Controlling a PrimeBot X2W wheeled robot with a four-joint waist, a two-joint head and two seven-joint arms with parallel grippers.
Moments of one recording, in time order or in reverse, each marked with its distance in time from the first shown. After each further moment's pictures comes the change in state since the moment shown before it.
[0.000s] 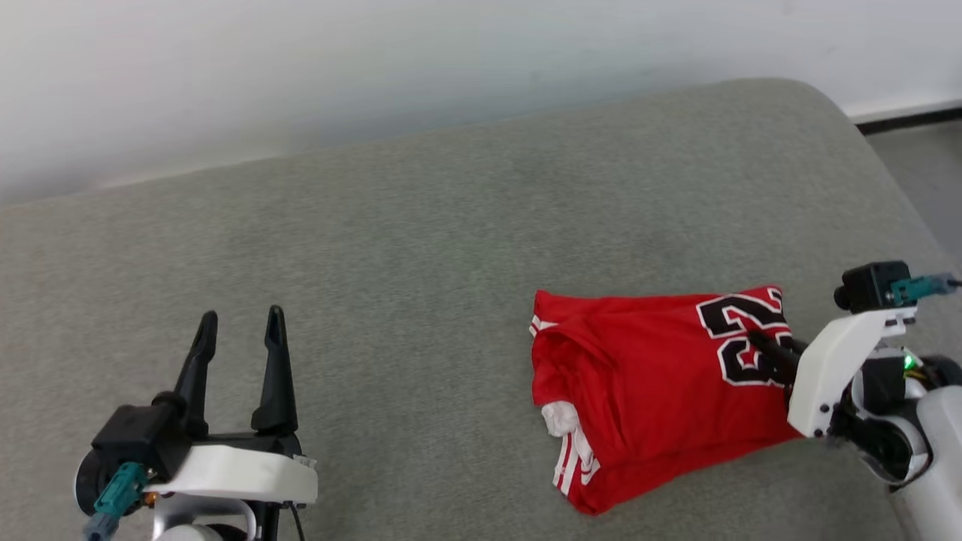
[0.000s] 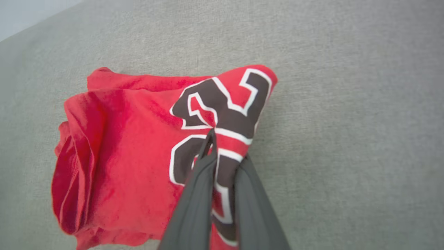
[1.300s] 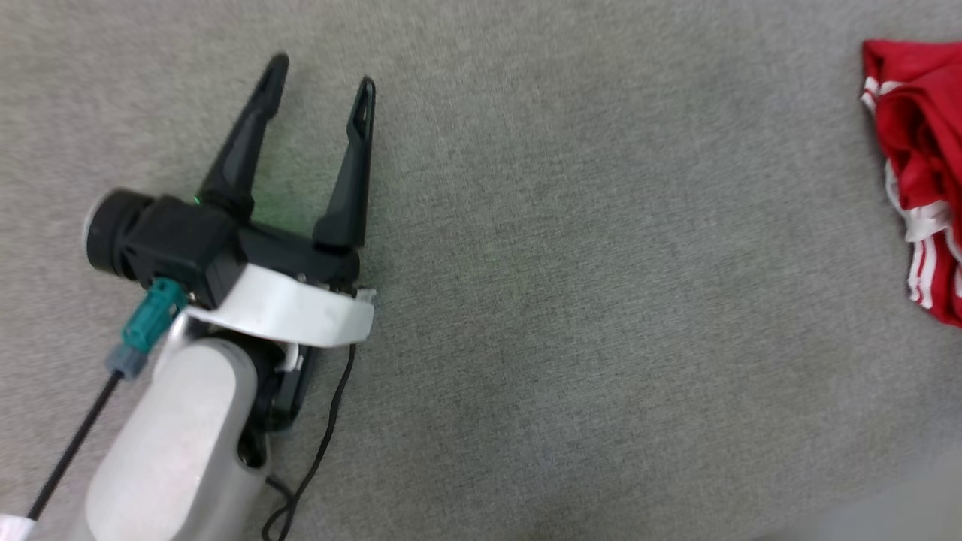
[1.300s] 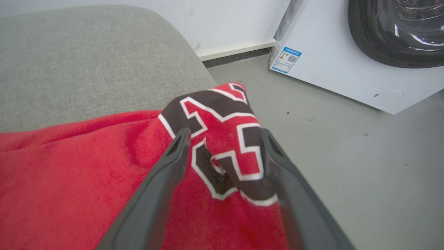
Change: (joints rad) left arm -0.495 0.039 -0.142 -0.018 0.120 -0.122 0.100; right arm -0.539 -0.181 -0.251 0.643 -0.213 0.000 -0.655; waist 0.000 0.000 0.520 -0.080
